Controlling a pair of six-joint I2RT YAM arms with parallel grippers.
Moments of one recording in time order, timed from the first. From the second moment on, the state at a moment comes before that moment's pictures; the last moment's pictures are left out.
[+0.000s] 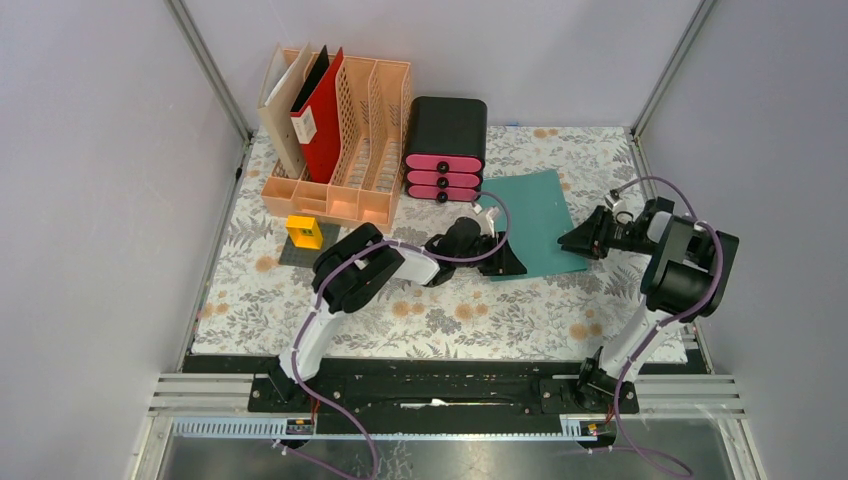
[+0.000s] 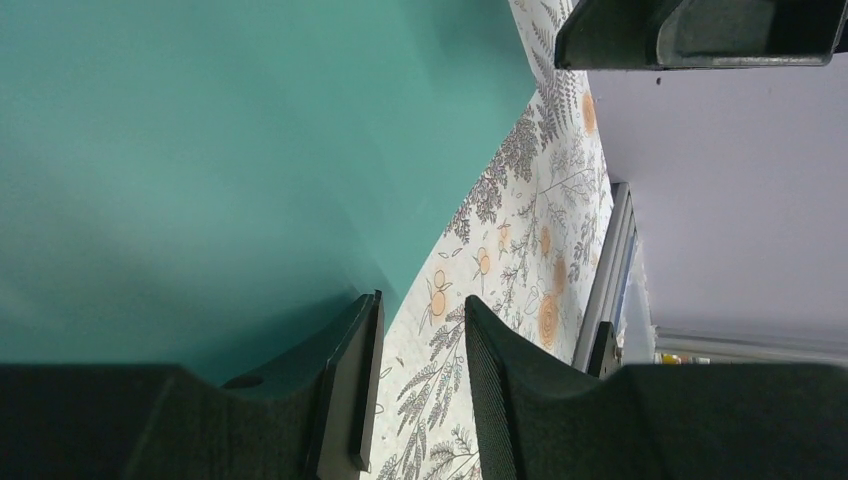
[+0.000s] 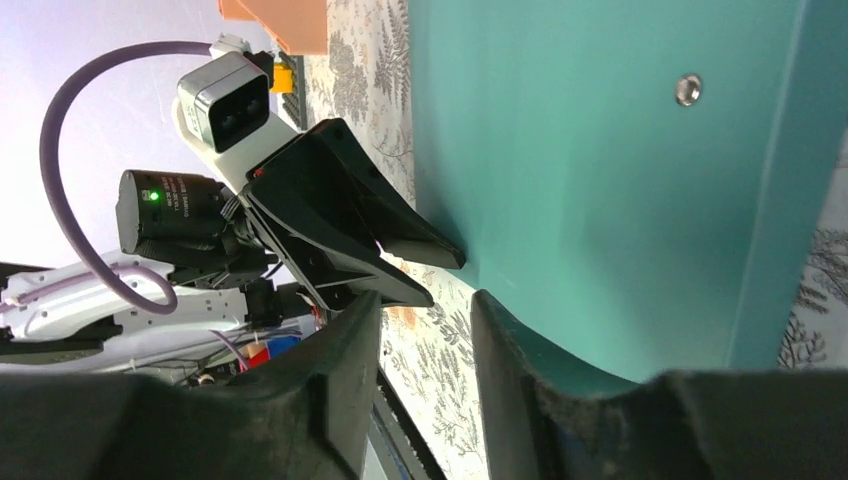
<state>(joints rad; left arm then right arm) -0.87 2.26 1.26 0.63 0.43 -0.90 -0.44 1.87 1.05 -0.61 -1.18 -0.10</state>
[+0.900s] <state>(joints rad) -0.84 1.92 1.04 0.51 0.26 -0.70 -0.41 1.75 1.18 -0.65 -0.83 -0.15</state>
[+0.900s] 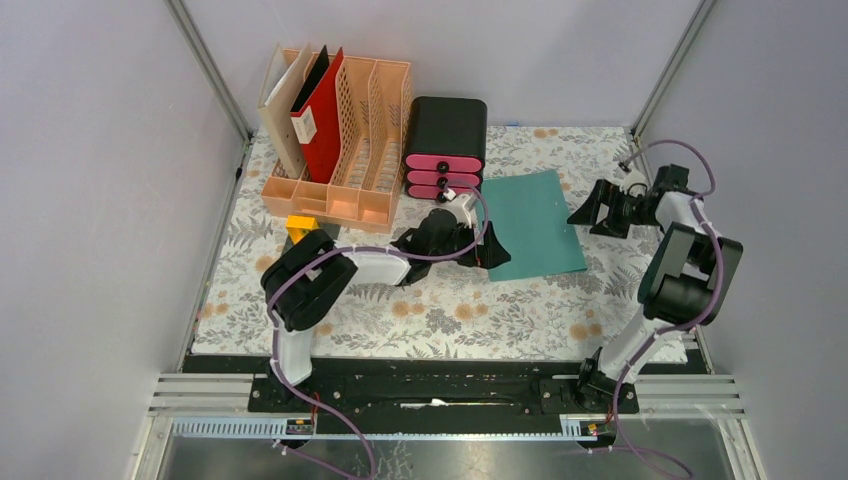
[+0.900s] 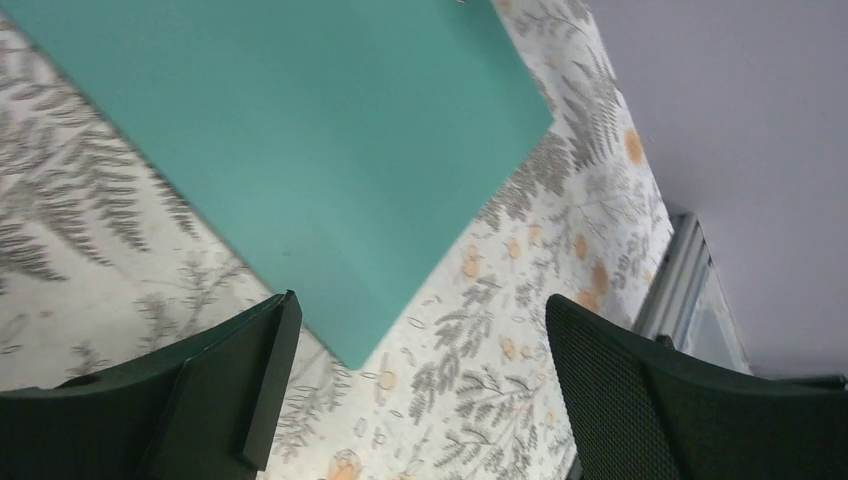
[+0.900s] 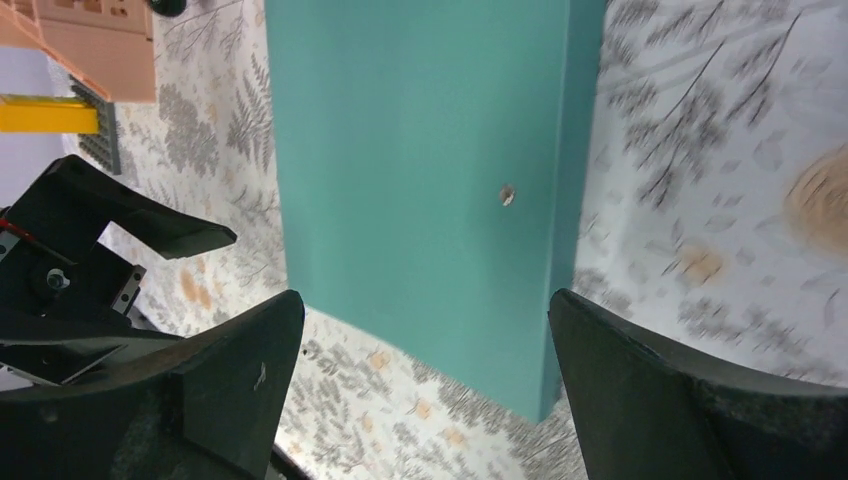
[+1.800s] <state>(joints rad) -0.78 2.16 1.23 0.44 0.28 -0.79 -0.36 2.08 1.42 -0.74 -0.78 -0.21</state>
